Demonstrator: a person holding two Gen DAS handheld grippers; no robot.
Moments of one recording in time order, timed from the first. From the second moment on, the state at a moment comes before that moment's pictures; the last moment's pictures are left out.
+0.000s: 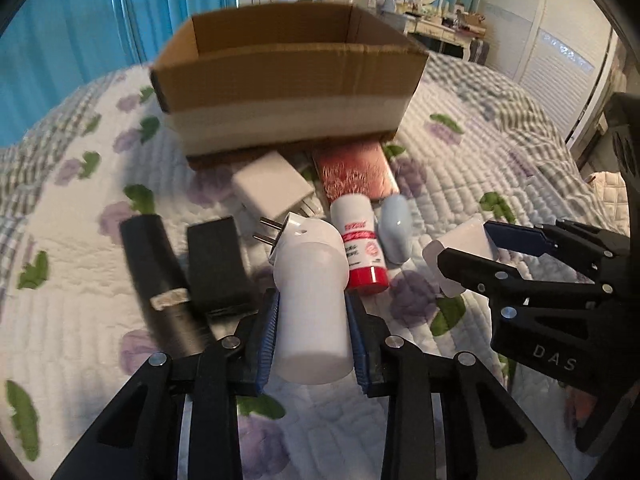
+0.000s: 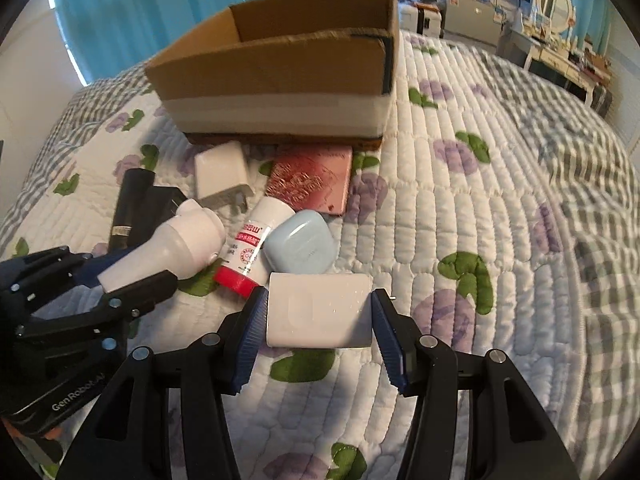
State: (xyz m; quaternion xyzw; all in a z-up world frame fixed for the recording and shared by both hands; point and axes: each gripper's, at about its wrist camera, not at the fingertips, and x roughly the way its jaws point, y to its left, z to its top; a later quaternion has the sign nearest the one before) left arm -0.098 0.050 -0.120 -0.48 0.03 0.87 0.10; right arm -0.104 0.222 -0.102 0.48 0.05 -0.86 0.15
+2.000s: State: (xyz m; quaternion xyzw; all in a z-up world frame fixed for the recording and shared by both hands) left arm -0.303 0.004 -0.024 -0.35 -0.01 0.94 0.05; right arm -0.315 0.178 0.021 0.33 0.05 -0.93 0.16
